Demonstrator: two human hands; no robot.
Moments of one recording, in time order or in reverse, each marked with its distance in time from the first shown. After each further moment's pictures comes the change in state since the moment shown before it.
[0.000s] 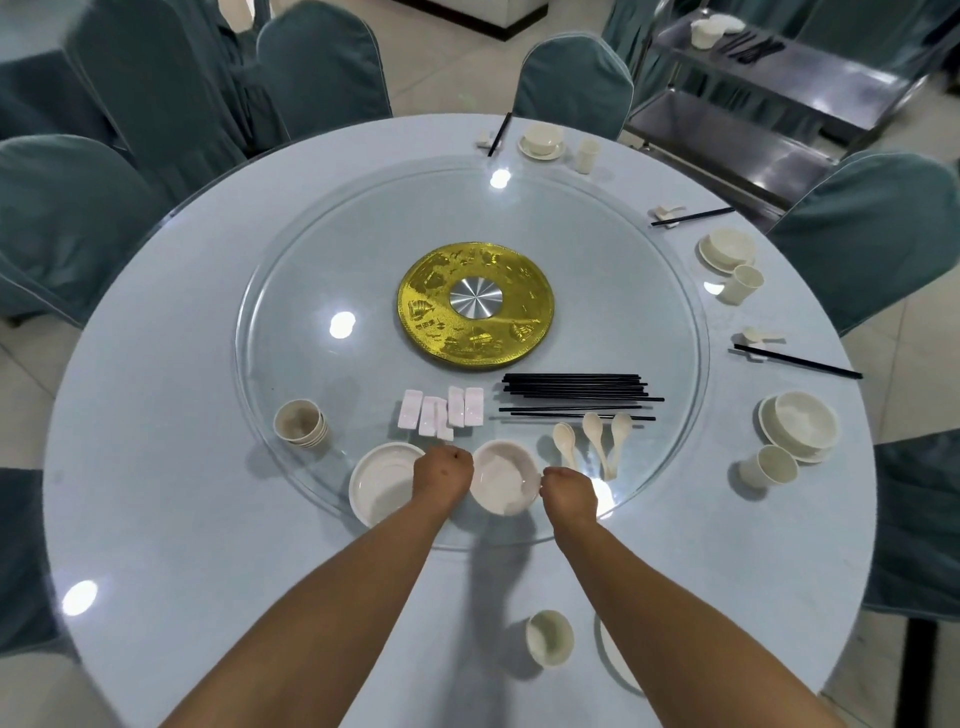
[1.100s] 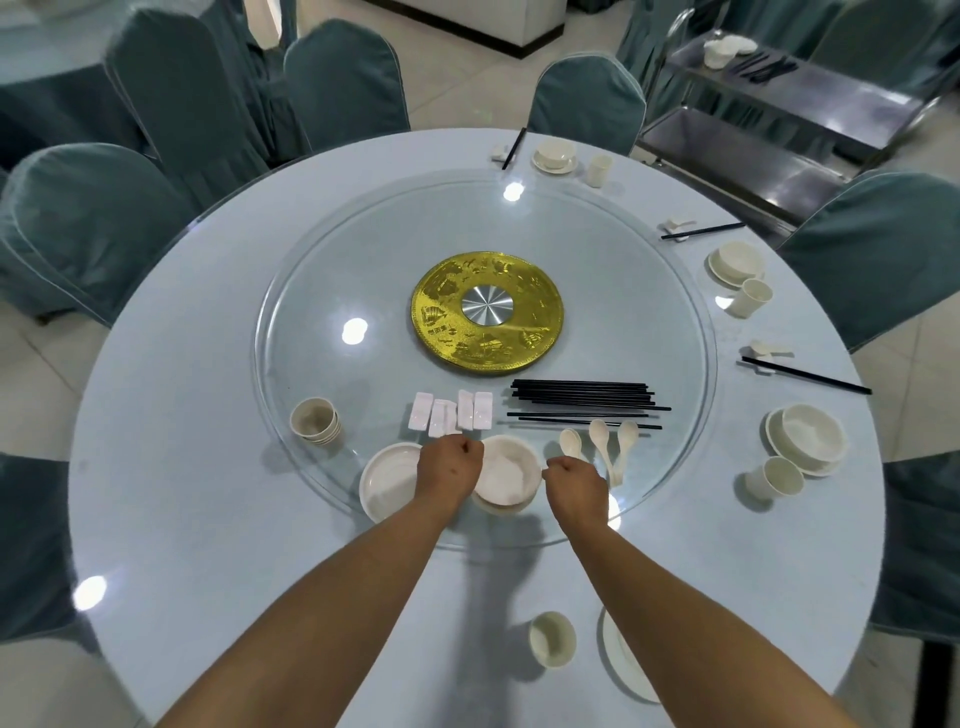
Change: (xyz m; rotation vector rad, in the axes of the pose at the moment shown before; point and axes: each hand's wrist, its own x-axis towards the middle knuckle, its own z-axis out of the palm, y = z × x) left_hand -0.015 0.009 -0.013 0.075 0.139 0.180; right_hand -0.010 -0.008 -0.011 -0.046 0.089 -0.148
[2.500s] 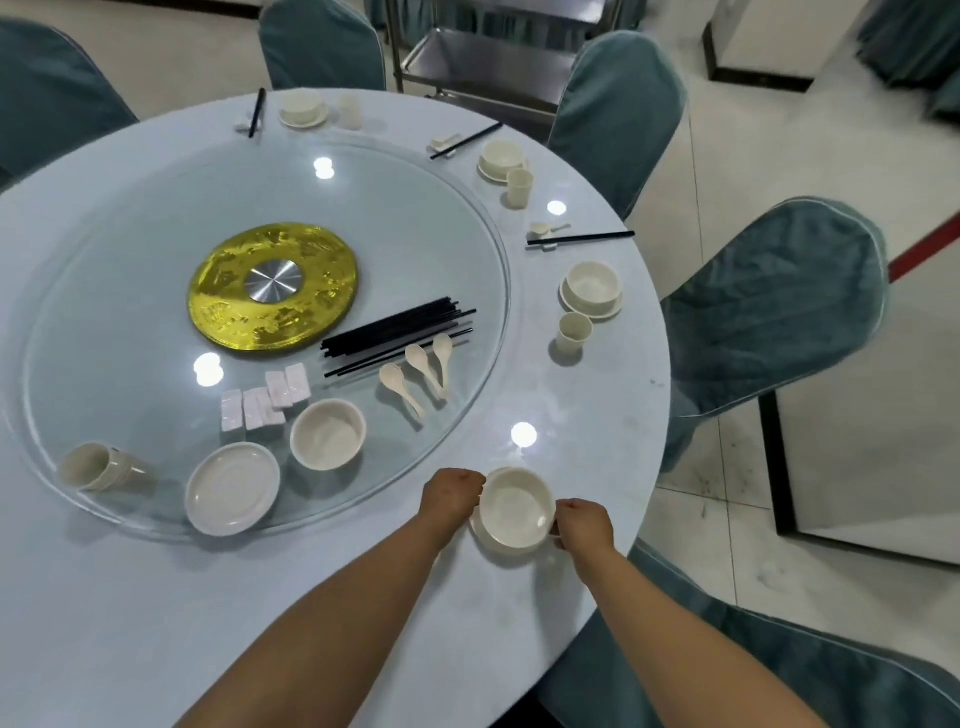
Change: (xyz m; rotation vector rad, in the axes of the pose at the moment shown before) left_hand -0.151 0.040 0.184 -0.128 -0.594 -0.122; right_hand -0.082 0.265 -0.095 0.495 0.086 0.483
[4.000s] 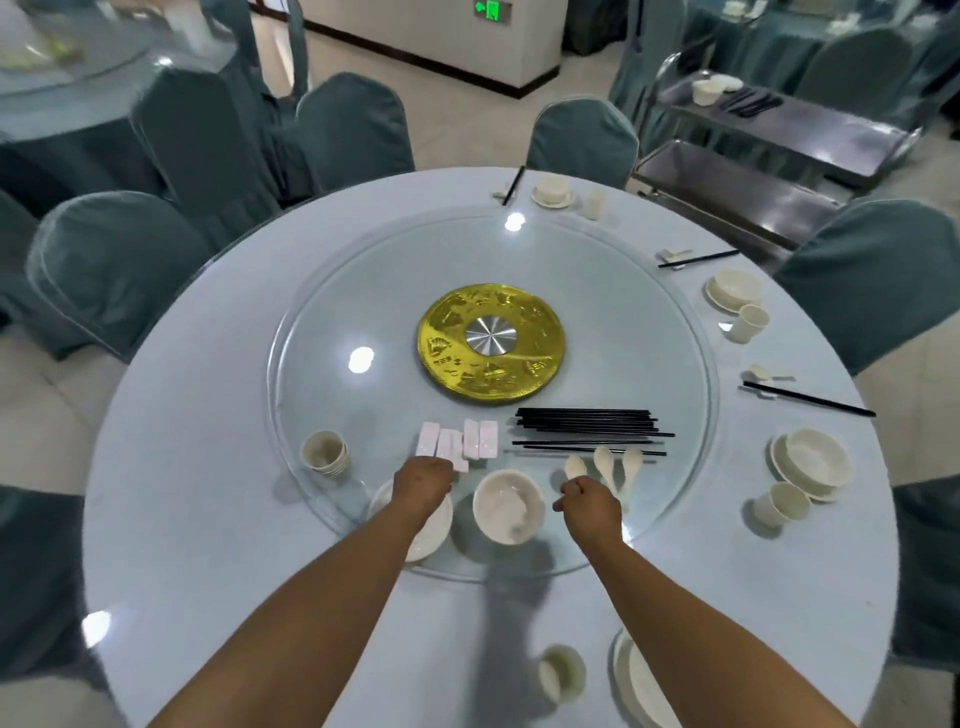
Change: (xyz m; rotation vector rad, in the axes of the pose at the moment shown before) left_hand 0.030 -0.010 -0.287 -0.263 0.445 -0.053; right_hand -0.030 -0.202 0.208 -0.465 -0.145 -0.533
